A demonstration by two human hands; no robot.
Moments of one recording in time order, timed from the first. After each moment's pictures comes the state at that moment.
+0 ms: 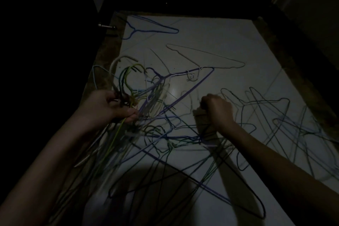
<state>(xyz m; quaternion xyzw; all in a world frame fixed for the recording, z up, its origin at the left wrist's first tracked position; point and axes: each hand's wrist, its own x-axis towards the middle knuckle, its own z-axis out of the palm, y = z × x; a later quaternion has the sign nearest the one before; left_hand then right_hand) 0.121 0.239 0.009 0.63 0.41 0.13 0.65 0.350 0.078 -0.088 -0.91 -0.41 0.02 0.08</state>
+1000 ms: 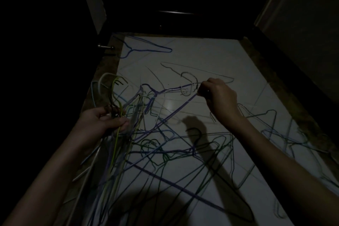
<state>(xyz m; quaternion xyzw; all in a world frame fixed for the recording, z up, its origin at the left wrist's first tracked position) 0.114 0.238 0.010 0.55 0.42 0.21 0.69 0.361 0.085 -0.005 -0.86 -0.46 -0.13 0.17</state>
